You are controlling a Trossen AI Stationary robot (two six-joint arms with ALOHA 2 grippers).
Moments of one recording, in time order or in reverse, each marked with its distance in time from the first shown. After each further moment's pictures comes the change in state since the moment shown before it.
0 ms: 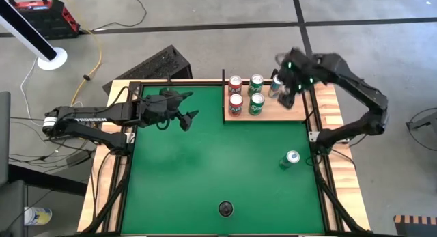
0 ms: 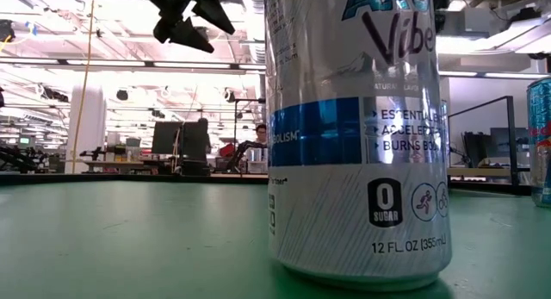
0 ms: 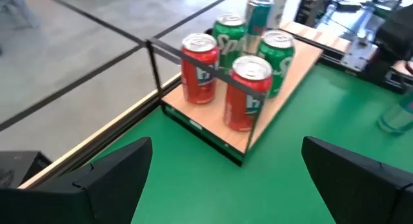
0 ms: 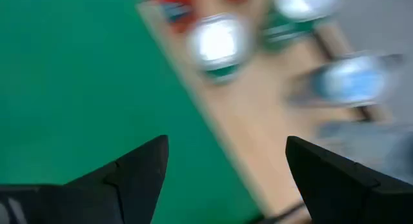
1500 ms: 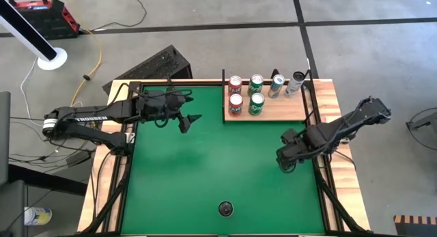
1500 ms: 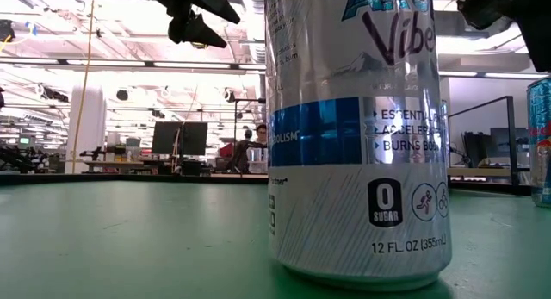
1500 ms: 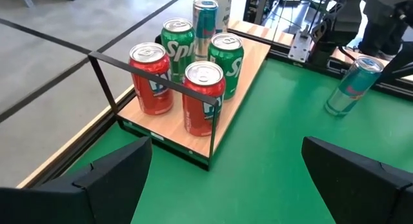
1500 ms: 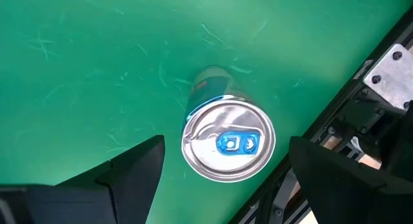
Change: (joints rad) left arm 0.065 0.000 0.000 0.059 0.250 0.096; right arm 1.004 -0.067 -0.506 0.009 0.046 1.429
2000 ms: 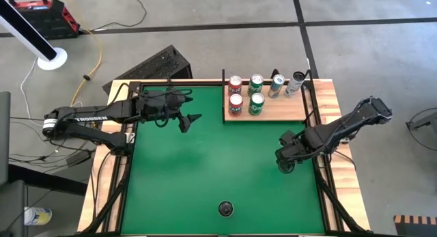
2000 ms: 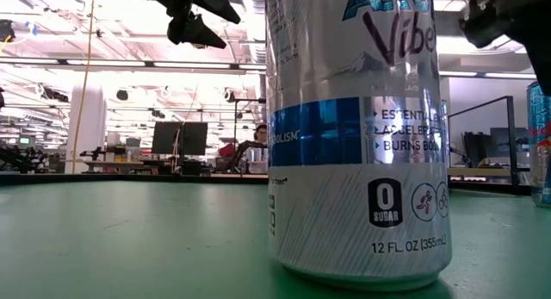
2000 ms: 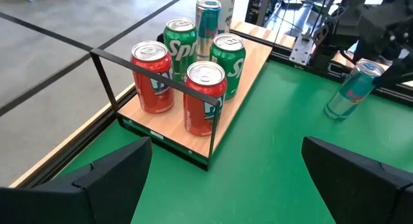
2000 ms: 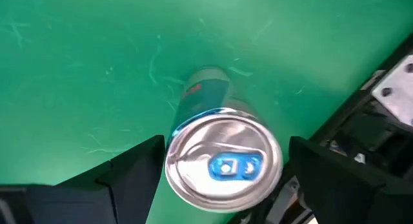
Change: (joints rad) left arm 0.000 0.000 0.000 0.000 -0.006 -0.026; right arm -0.011 -0.016 -0.098 0.089 -0.023 -0.066
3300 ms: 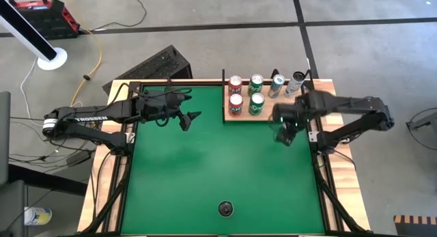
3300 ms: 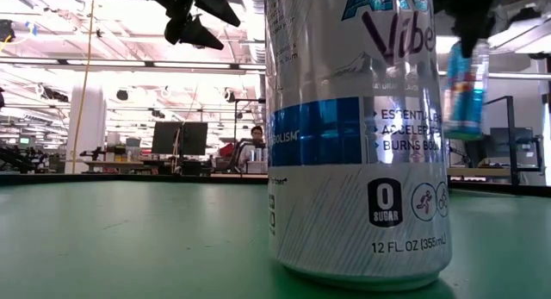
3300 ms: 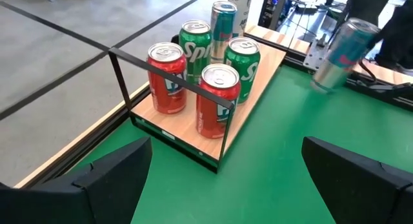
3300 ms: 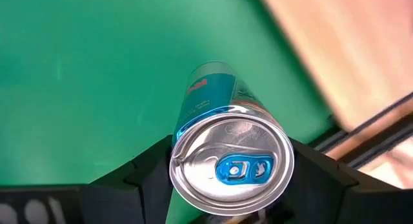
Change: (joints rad) left arm 0.000 0.000 0.000 0.000 -0.055 -0.019; right arm -0.440 0.003 0.297 -0.201 0.051 -0.716
